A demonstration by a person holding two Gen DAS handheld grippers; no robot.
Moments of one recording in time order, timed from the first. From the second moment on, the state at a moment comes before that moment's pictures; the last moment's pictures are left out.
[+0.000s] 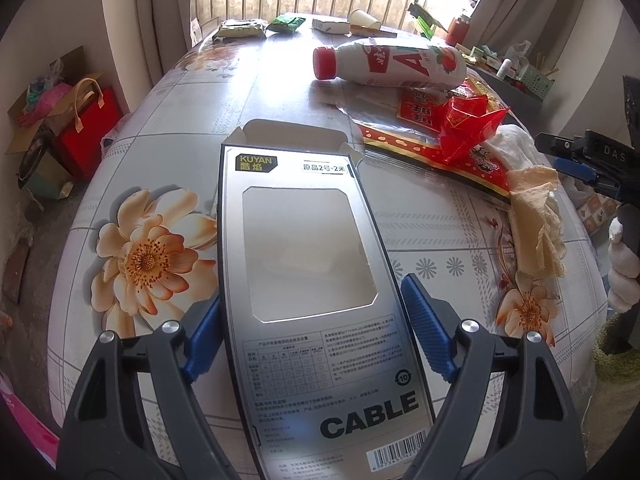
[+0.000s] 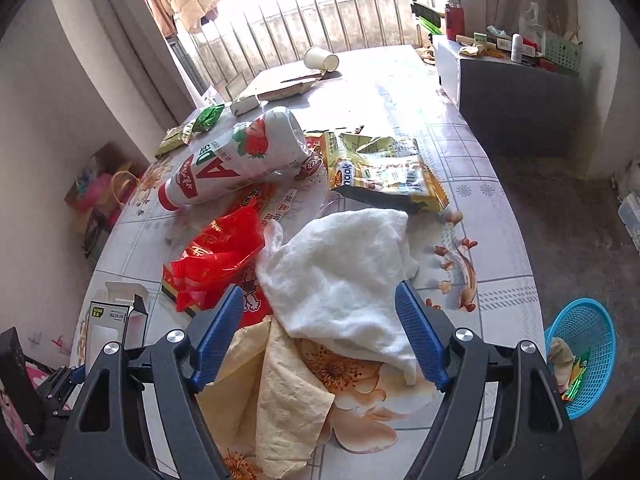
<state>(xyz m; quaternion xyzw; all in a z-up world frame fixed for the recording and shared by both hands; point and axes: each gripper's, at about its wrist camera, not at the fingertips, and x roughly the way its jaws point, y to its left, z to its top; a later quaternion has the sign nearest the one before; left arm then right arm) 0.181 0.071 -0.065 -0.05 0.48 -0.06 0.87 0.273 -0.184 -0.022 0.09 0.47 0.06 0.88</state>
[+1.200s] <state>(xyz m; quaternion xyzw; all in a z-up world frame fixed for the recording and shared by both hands) 0.172 0.094 -0.048 -0.09 0.45 -0.06 0.89 0.295 -0.182 -0.026 0.09 0.49 0.04 0.86</state>
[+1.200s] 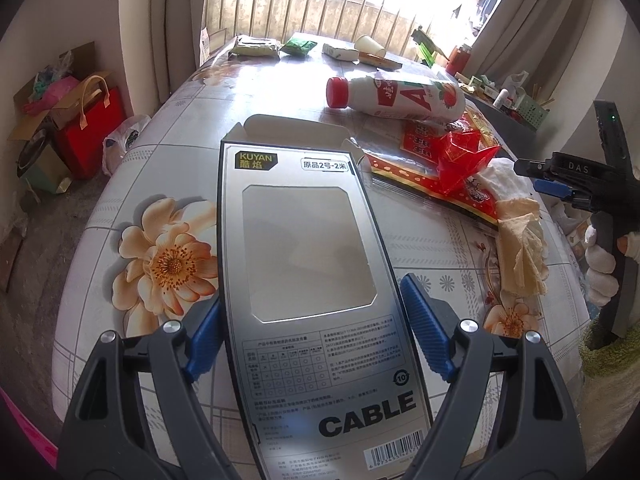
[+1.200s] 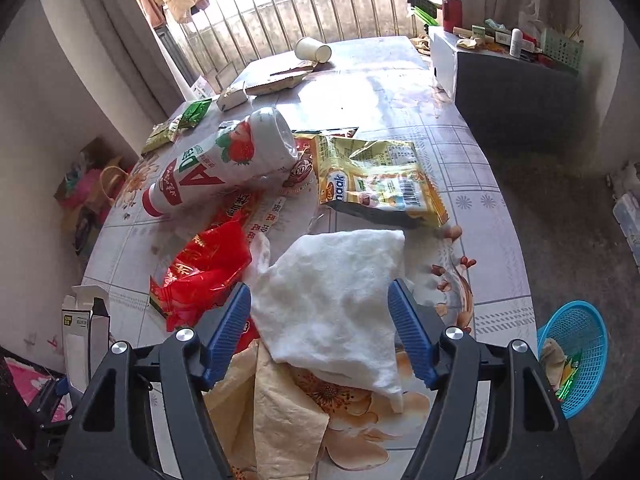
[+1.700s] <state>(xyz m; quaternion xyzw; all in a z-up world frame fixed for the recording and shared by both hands) 0.172 0.107 -0.048 -0.10 0.44 -0.05 0.89 0.270 -0.179 0.017 0.07 0.42 0.02 0.90</state>
